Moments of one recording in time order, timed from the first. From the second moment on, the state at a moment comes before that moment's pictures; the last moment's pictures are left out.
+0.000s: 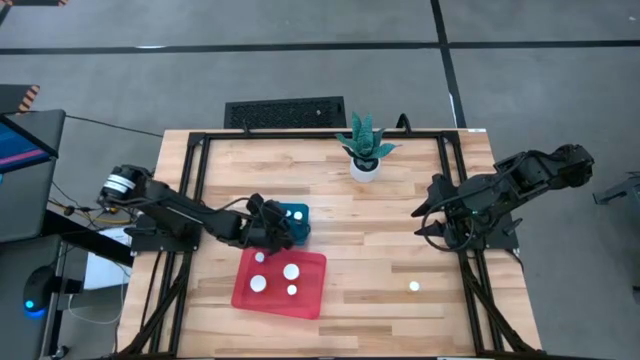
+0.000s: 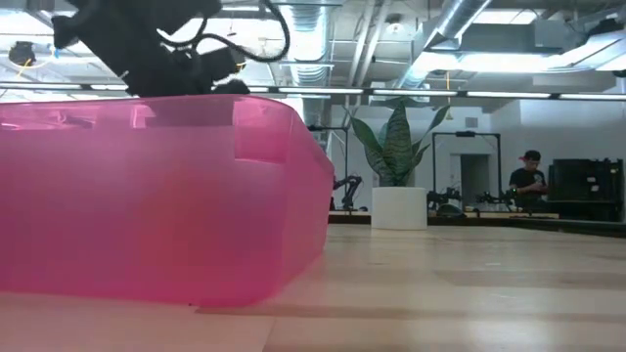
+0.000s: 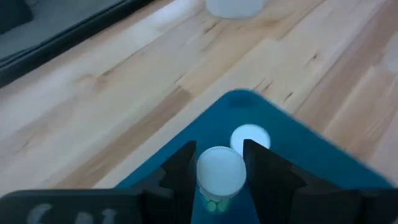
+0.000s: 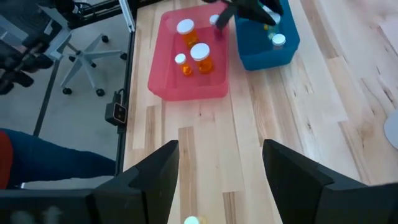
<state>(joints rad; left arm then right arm) -0.25 1.50 0.73 -0.18 -0.79 -0.73 0.40 0.99 1.37 -1.09 0.13 0.52</state>
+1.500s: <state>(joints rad) -0.22 1.57 0.89 -0.37 -0.72 -0.72 0.49 1.00 1.37 -1.21 0.12 0.82</state>
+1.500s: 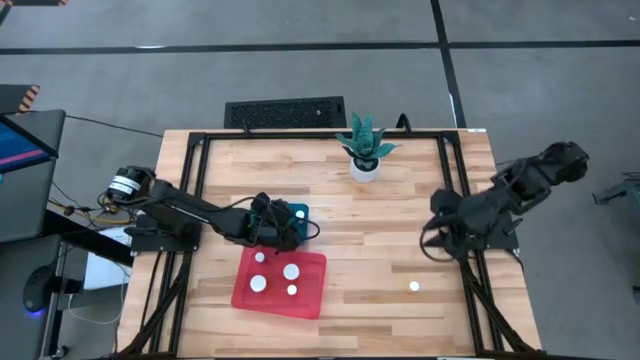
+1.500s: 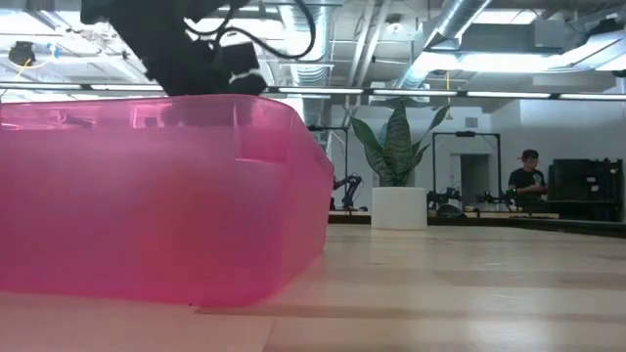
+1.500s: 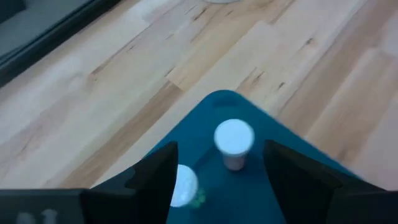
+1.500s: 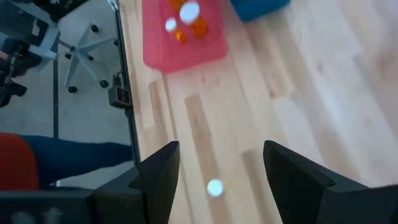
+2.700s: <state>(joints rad) -0.37 1.46 1.34 -0.43 -0.74 -0.45 1.09 1.36 0.72 -0.65 0.36 1.70</state>
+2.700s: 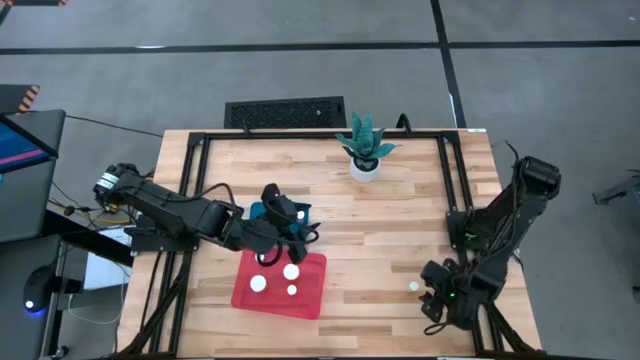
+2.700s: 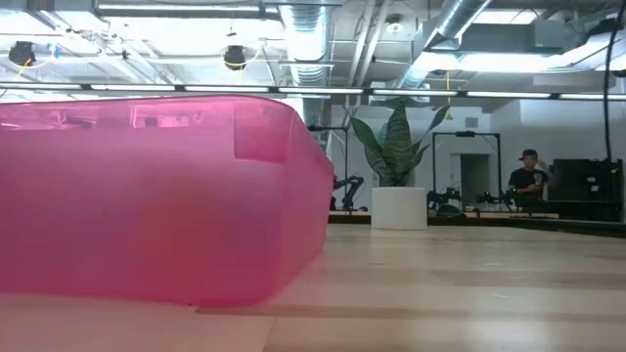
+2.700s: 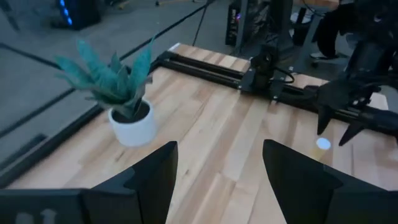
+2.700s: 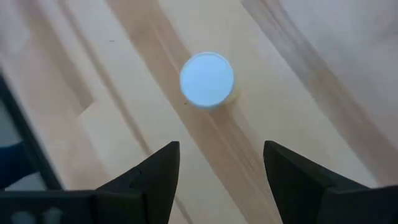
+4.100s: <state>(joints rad) -0.39 1.46 1.36 -0.63 -0.69 -0.22 0.59 1.60 0.71 -0.30 0.41 1.19</state>
